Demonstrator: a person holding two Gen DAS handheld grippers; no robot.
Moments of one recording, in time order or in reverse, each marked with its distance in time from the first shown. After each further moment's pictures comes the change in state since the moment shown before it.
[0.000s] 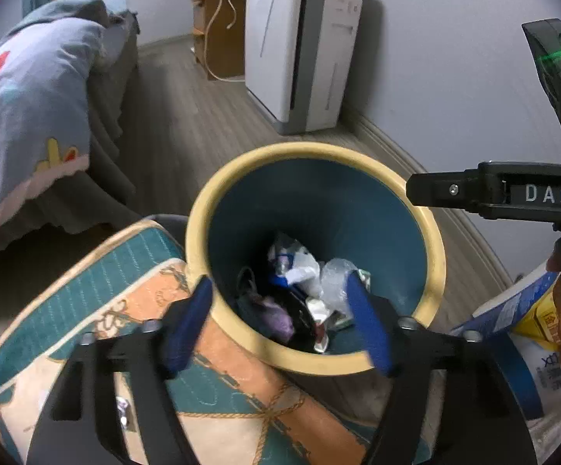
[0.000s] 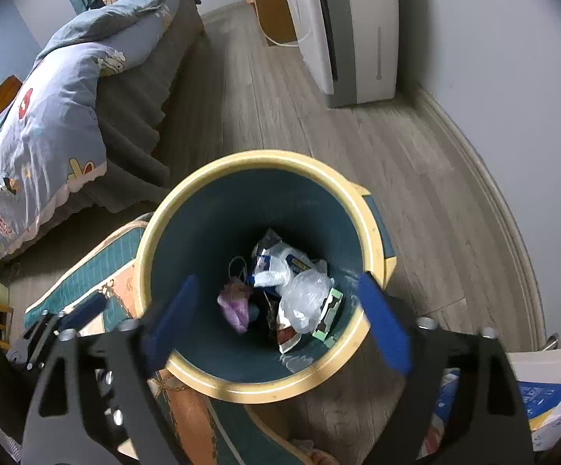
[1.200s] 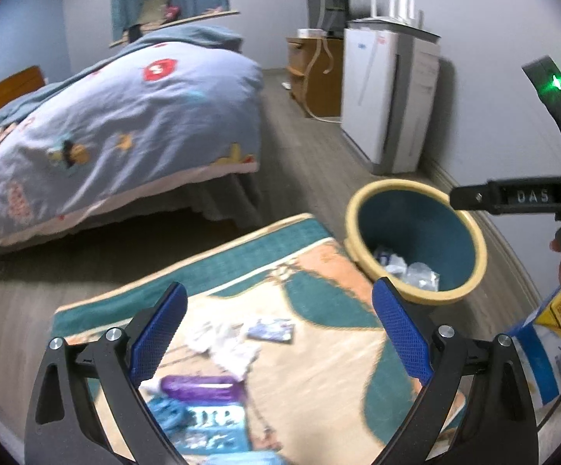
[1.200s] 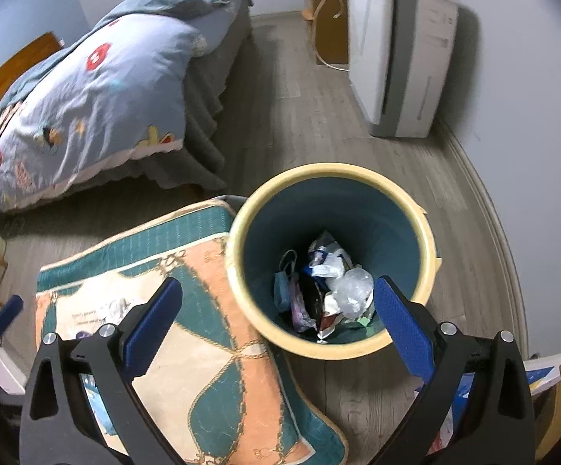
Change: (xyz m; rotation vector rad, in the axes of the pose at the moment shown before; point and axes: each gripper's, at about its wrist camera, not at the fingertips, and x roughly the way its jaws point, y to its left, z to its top) left arm -0.165 0.084 -0.068 -0.146 -0.136 0.274; right arm -0.055 0.116 -0.032 -0.197 -0.041 -0.002
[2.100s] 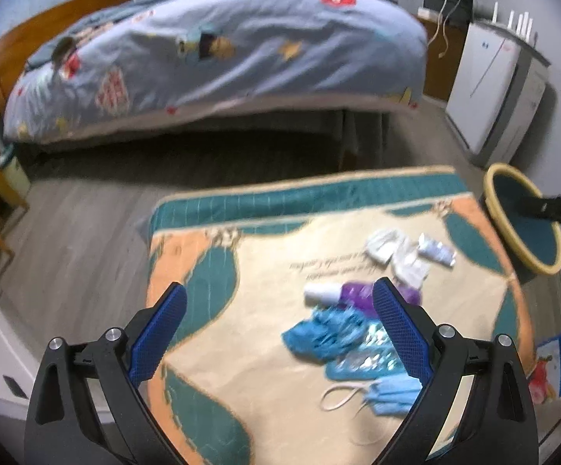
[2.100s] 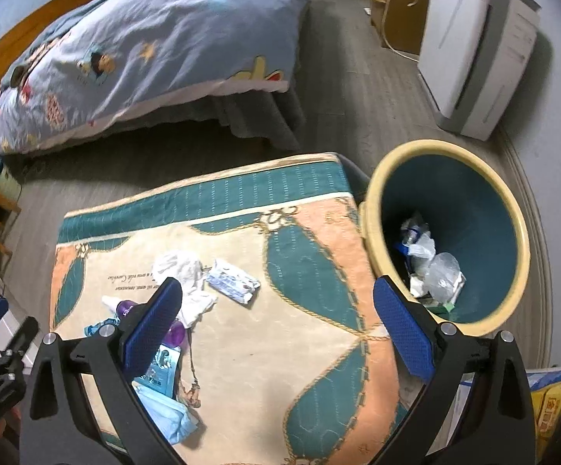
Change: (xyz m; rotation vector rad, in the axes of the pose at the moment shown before) left arm -0.017 0.171 -0.089 -0.244 0.198 0.191; right arm 0.046 0.136 -0.031 -0.147 0.106 0.064
